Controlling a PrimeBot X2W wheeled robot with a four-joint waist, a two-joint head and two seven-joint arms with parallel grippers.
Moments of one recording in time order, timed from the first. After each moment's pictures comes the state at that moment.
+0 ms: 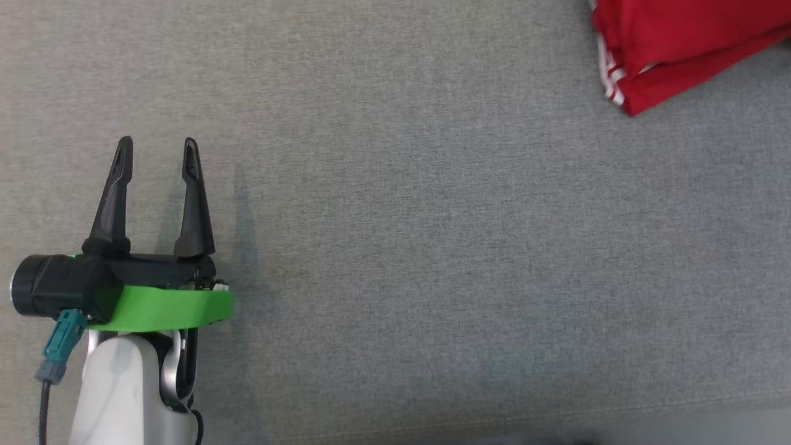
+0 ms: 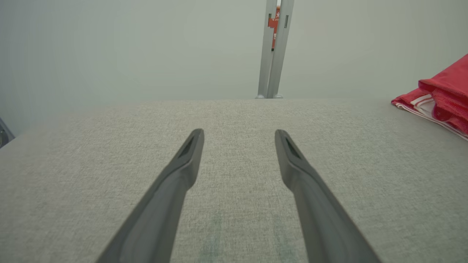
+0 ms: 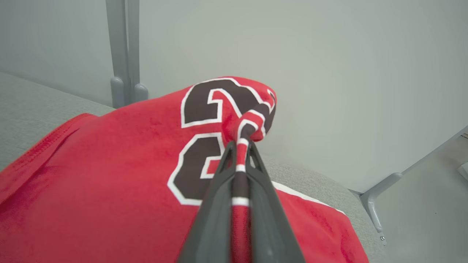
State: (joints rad) left arm -0.28 0.06 0.00 0.02 -0.16 -0.13 -0.26; right arm -1.04 -0.65 0.39 0.69 0.39 0.13 -0.19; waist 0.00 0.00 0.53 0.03
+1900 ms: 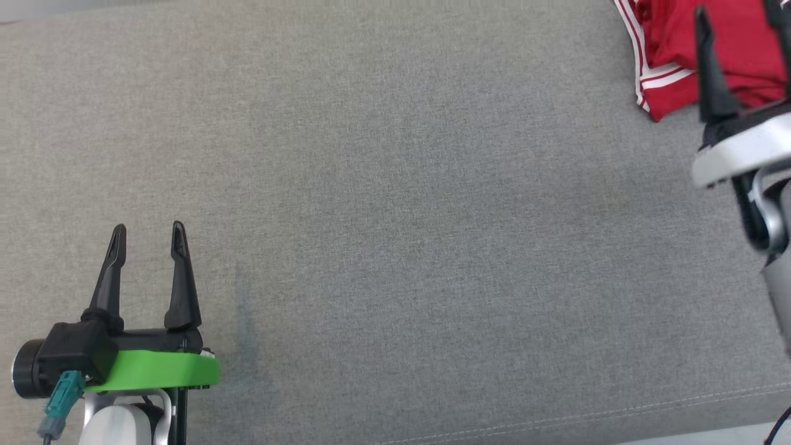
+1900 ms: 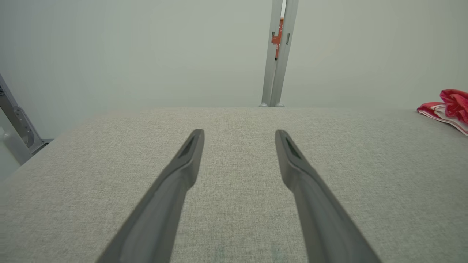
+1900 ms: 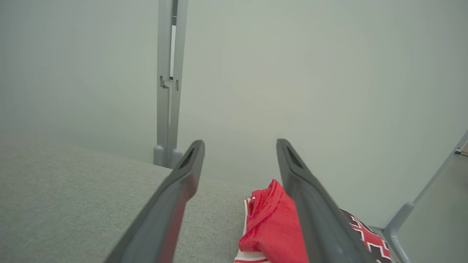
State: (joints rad) left arm -0.10 0.07 0.05 0.04 -0.17 -0.12 -0.26; right arm -0.69 -0.46 0.19 0.38 0.29 0.13 -0.26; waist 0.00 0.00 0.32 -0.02
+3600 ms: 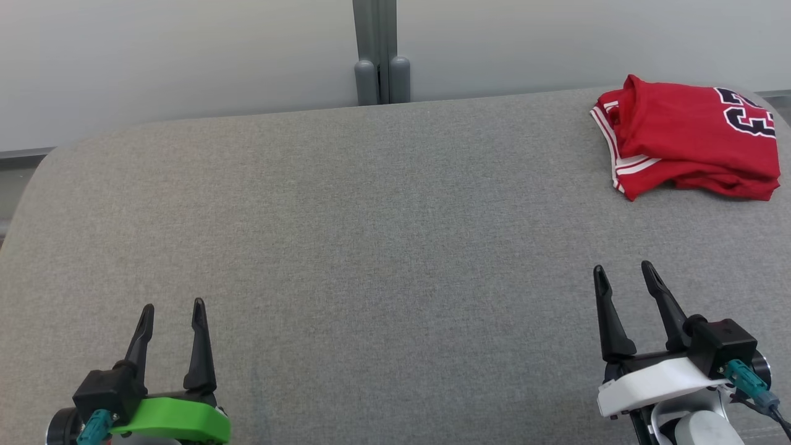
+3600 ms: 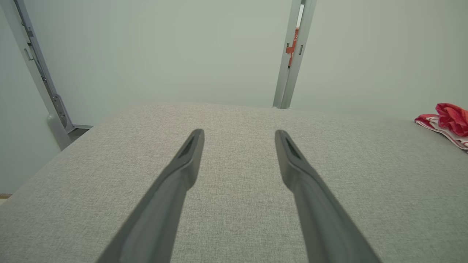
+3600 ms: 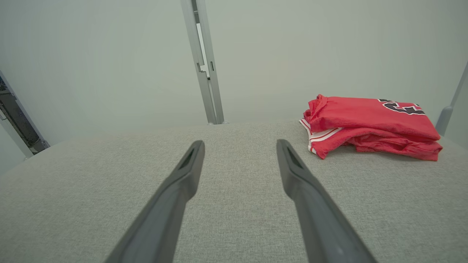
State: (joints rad) left arm -0.01 0.05 0.06 0.22 -0.19 -0.13 -0.26; right arm -0.01 -0.09 0.05 0.12 0.20 0.13 -0.26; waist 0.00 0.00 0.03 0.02
